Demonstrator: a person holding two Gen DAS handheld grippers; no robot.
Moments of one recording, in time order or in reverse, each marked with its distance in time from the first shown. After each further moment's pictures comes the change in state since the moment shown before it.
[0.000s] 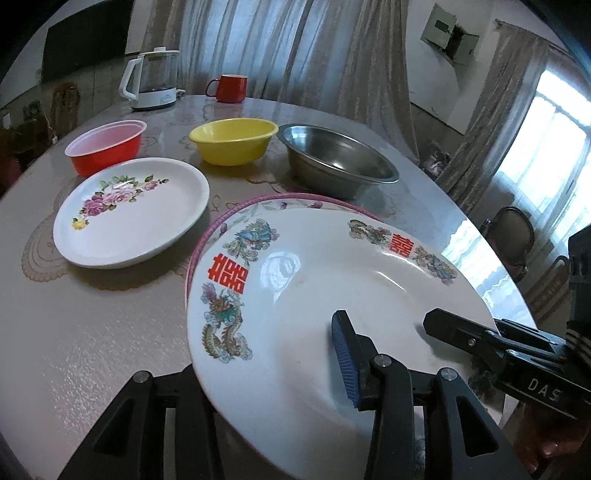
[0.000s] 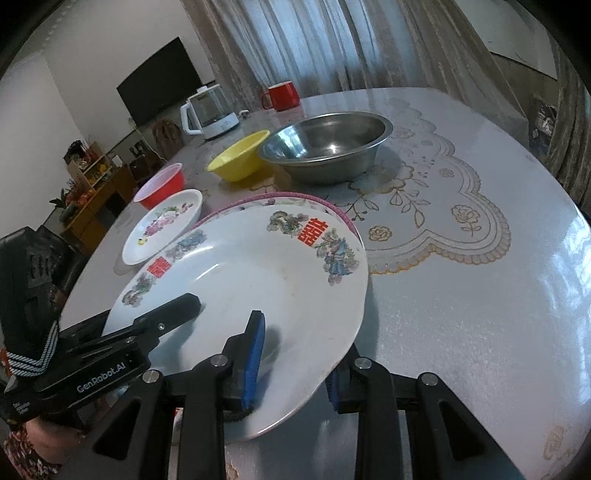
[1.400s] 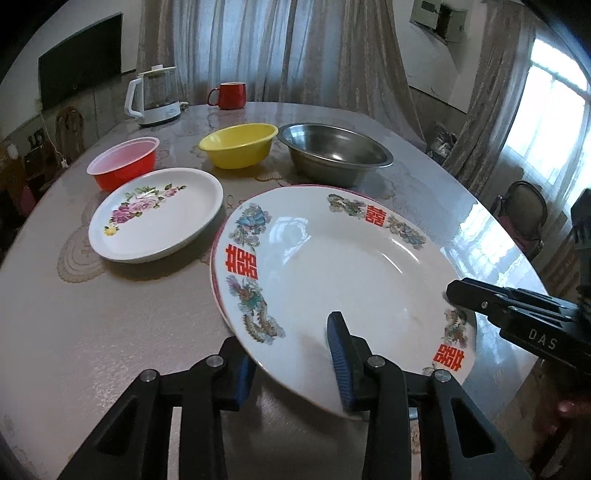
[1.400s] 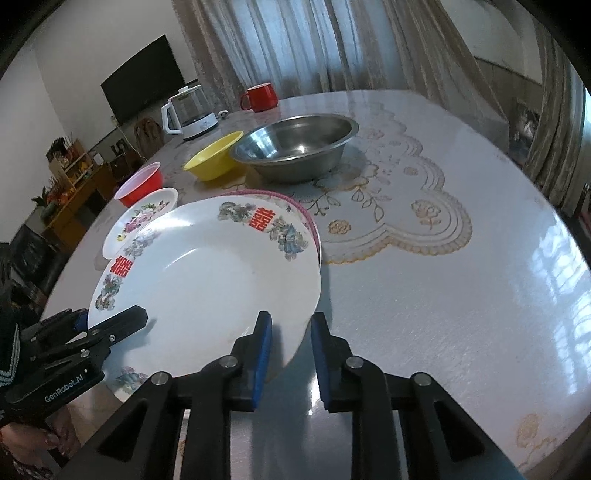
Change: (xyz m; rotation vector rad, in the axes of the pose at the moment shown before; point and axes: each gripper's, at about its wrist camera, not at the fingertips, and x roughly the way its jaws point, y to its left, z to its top) left arm -0.035 -0.012 -0.018 0.093 0.010 0.090; right arm -0.018 -0.016 -0.009 0.009 -0.002 -0.078
